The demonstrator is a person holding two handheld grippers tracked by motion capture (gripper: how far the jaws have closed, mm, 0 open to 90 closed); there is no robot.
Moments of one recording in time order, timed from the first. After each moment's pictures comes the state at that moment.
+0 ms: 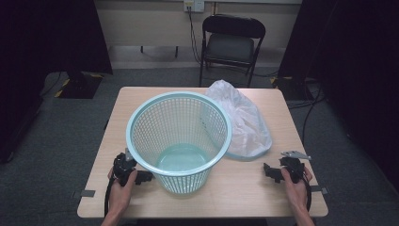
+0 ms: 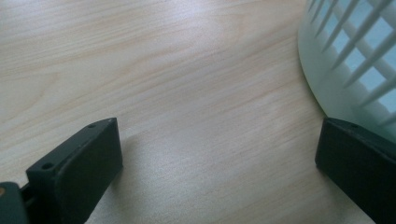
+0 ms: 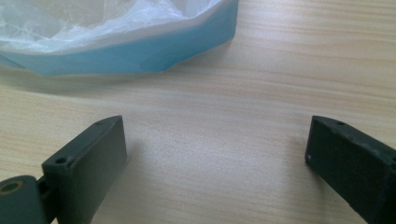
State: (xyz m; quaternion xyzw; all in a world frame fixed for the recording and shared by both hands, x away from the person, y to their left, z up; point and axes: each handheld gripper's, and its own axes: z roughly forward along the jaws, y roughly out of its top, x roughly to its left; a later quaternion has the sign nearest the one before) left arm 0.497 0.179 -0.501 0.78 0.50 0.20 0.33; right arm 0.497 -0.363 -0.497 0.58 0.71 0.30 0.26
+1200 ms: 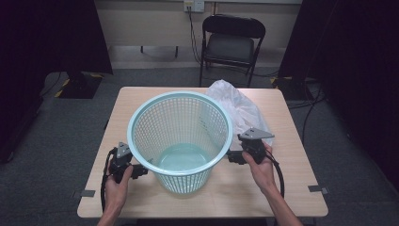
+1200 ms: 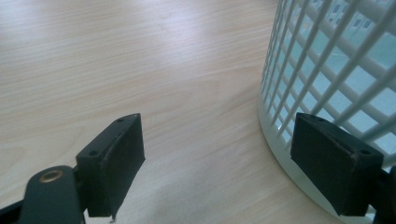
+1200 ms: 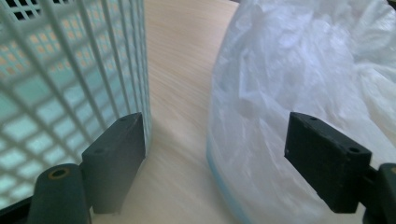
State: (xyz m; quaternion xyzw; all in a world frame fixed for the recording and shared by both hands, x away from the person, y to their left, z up) left arm 0.491 0.181 -0.458 0.75 0.48 0.21 0.39; right arm 0.523 -0.229 -0.412 0.39 0.78 0.43 0.22
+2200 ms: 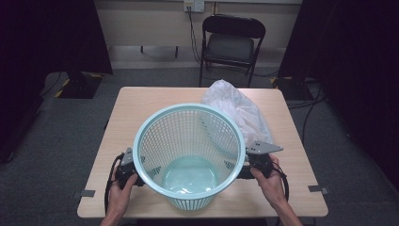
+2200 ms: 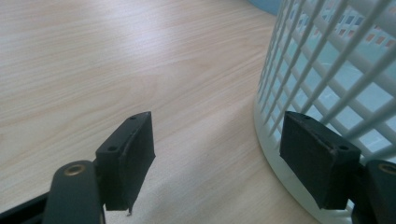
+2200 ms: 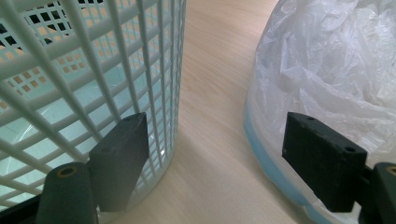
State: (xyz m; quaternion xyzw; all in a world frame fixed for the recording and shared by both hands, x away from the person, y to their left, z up) left arm 0.471 0.166 -0.462 0.78 0.43 0.17 0.42; right arm 0.480 -0.245 -0.412 0.34 0.81 0.45 0.18
